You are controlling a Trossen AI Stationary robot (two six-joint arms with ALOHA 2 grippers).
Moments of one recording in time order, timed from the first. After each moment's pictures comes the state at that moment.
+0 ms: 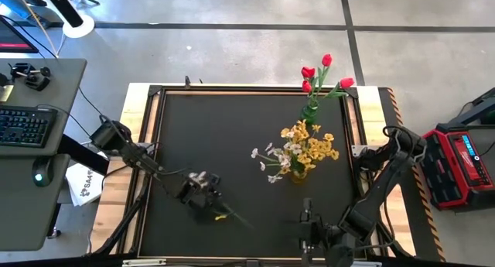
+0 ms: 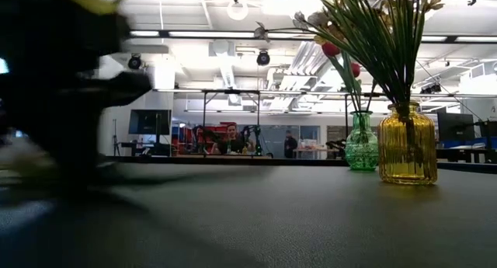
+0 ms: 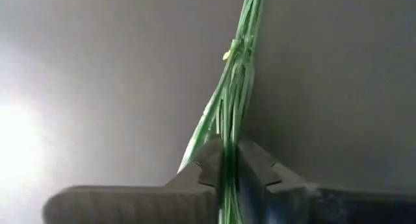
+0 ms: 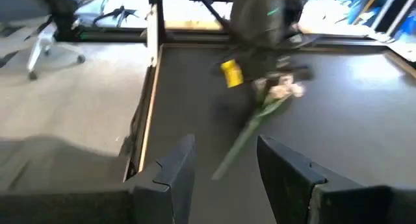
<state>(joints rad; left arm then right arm) -0.55 1.70 0.88 -0.35 -0.28 -0.04 0.92 1.68 1.26 -0.26 0.89 0.52</state>
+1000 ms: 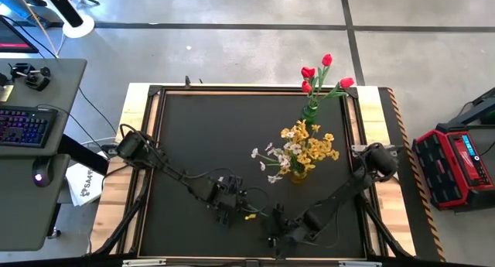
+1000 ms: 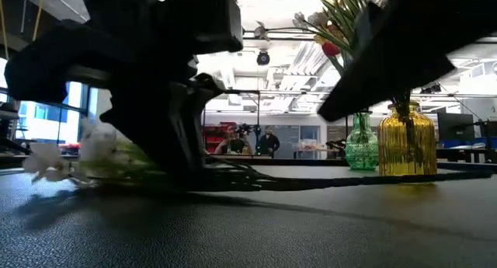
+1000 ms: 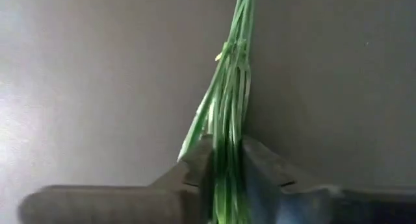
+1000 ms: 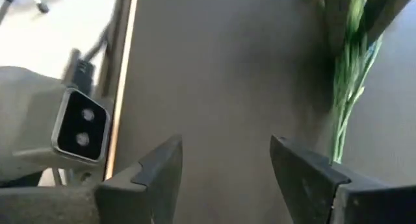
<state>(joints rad) -0.45 1.97 1.24 -0.43 -0.22 -0.10 0.71 2.00 1.26 -0.11 0.44 0.64</state>
